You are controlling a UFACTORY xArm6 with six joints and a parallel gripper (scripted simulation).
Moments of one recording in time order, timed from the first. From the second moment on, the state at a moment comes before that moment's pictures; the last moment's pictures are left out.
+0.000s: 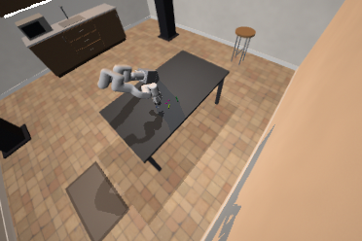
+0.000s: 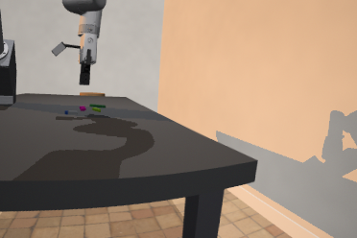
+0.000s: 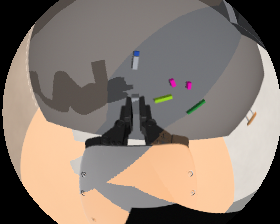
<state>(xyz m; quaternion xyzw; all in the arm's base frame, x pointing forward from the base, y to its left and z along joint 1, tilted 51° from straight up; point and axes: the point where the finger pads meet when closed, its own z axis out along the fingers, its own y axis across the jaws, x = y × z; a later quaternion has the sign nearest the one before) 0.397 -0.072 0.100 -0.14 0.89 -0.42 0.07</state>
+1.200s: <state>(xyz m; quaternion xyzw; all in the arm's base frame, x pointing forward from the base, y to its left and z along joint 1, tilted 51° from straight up) 0.397 -0.089 0.092 -0.09 0.90 -0.42 0.11</state>
